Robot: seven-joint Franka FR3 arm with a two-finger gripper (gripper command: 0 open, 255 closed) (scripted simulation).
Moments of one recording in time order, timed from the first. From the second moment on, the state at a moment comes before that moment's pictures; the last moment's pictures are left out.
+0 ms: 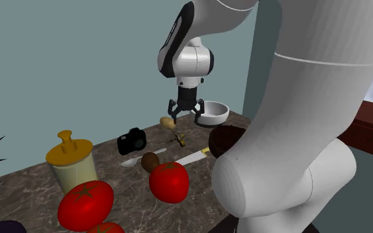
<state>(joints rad) 0.11 -0.03 0.01 -2.35 0.09 2.28 0.06</state>
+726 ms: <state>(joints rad) 0.12 0.22 0.03 -2.26 0.13 2.45 0.03</state>
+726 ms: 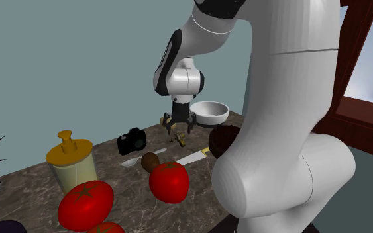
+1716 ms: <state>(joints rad) 0.12 0.23 0.03 -2.26 0.13 2.47 0.03</state>
